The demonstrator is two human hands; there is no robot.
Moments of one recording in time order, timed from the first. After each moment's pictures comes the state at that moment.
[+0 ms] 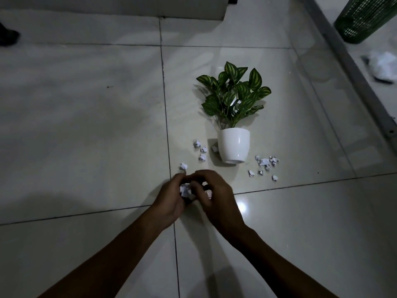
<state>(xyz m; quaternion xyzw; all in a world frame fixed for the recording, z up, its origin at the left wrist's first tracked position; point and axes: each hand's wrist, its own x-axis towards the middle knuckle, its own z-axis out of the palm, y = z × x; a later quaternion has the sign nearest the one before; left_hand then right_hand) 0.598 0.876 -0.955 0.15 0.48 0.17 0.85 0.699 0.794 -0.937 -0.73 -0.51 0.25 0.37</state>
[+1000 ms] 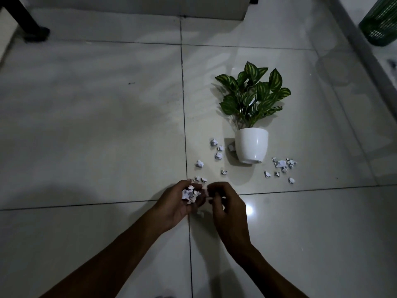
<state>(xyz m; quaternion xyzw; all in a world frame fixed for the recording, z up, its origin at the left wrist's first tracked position) 0.557 0.877 -0.970 0.11 0.49 0.16 0.85 0.665 0.773 -0.949 -0.77 -0.40 0.27 0.41</state>
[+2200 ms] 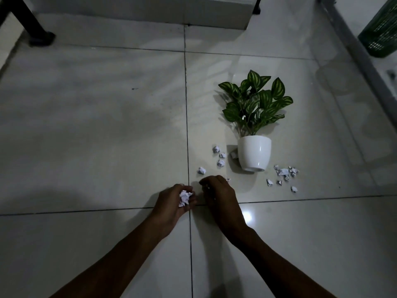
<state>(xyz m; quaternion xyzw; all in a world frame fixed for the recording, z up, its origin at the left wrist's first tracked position) 0.556 0.885 -0.961 0.18 0.57 0.21 0.77 0.679 0.817 -0.957 -0.75 -0.54 0.26 0.28</state>
